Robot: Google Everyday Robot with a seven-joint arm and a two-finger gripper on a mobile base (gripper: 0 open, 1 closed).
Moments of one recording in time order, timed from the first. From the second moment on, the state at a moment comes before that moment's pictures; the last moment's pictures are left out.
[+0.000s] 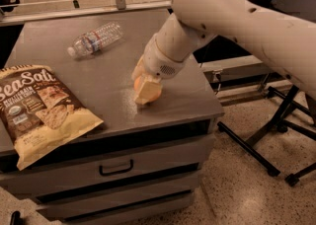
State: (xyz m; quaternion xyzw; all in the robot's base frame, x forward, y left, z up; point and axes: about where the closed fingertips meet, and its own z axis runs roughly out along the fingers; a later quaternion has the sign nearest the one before) arm 0.542 0.043 0.859 -0.72 0.63 0.12 0.25
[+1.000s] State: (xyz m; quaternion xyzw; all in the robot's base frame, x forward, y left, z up) arm 0.710 0.080 0.946 -0.67 0.54 0.11 0.51
